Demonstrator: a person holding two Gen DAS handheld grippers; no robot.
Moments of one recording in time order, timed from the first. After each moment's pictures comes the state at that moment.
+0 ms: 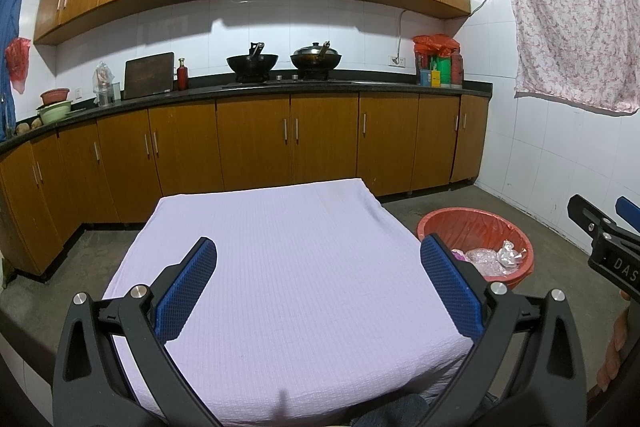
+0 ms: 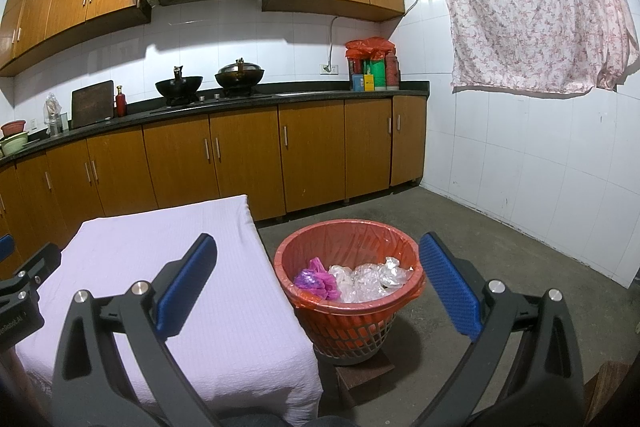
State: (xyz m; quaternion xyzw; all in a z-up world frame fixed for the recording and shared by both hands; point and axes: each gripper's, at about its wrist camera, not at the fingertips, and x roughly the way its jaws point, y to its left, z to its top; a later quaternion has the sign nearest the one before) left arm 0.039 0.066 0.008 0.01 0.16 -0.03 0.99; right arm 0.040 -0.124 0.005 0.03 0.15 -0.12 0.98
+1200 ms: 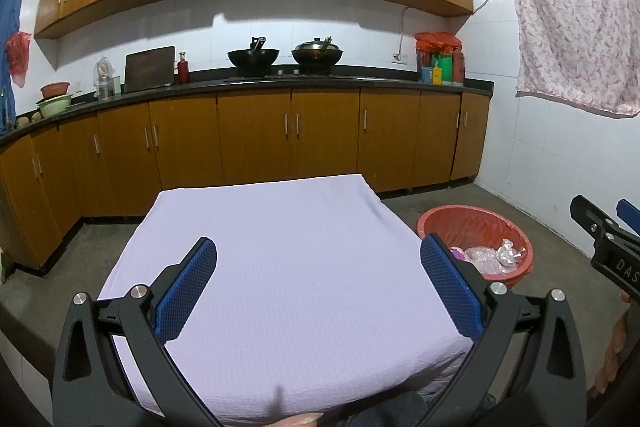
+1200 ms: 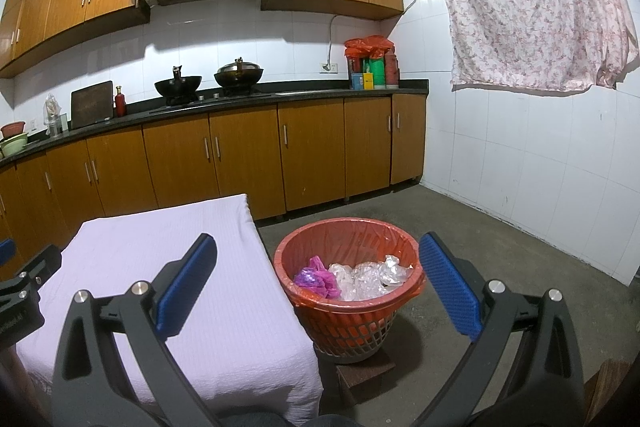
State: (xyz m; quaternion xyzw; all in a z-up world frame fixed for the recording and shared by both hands) left arm 0.033 0.065 0.000 0.01 0.17 -0.03 0.98; right arm 0.041 -0.120 0.001 0.04 0.15 -0.12 0.98
